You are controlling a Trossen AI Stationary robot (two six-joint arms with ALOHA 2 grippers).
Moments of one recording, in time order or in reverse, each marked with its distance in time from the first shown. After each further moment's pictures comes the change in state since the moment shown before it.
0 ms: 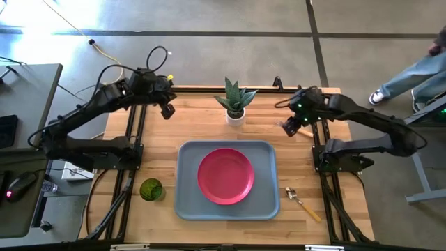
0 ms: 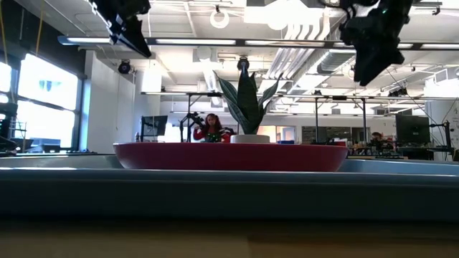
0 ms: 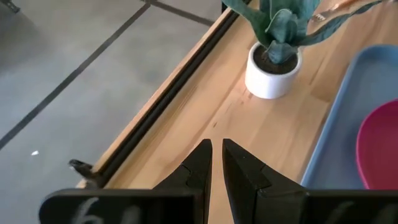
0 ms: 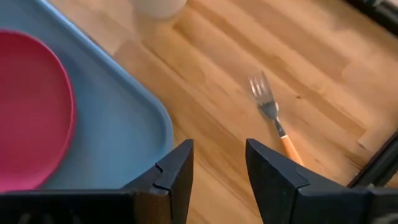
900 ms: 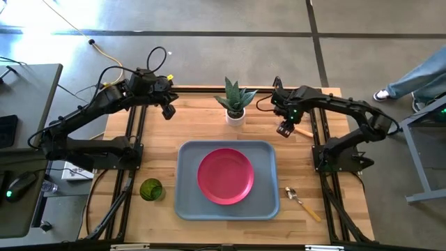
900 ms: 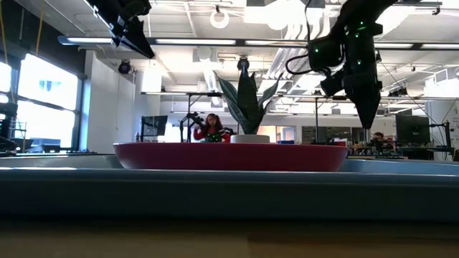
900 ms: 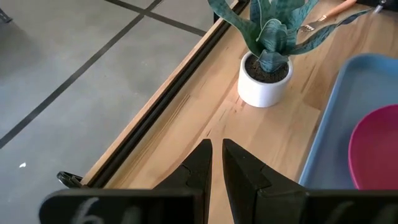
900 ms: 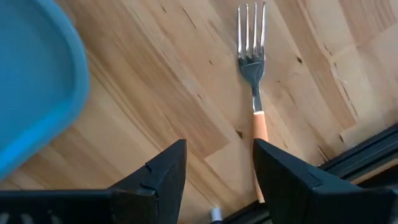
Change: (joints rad) left arm 0.007 -0.011 -0.034 0.059 0.035 0.009; right arm -0.164 0.400 -0.003 -0.045 -0.020 -0.391
